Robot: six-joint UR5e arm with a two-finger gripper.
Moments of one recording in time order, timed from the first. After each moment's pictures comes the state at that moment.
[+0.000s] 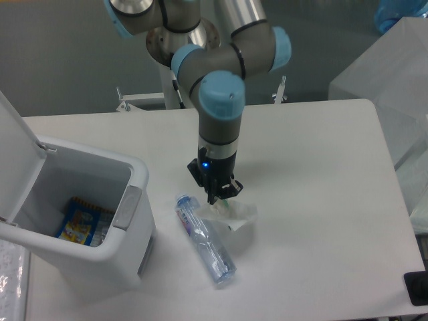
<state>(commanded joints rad) 2.53 -1.75 -1.76 -0.86 1.16 0.99</state>
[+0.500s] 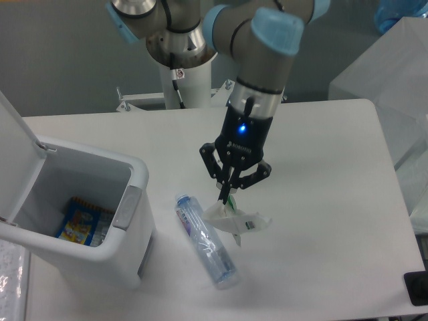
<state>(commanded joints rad) 2.57 -1.73 -1.59 -0.86 0.93 0.51</state>
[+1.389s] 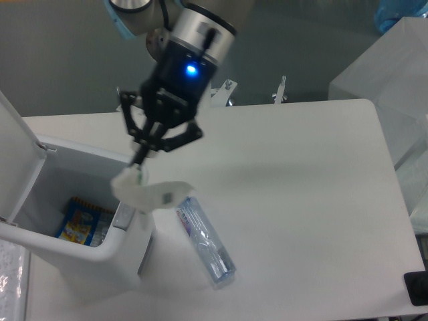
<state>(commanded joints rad) 2.36 -1.63 -1.55 -0.85 0.74 0.17</state>
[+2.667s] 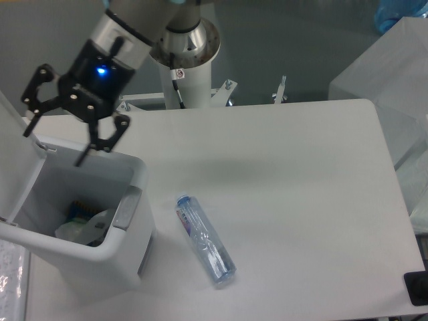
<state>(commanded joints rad) 2.45 -1.64 -1.64 -0.83 0.75 0.16</state>
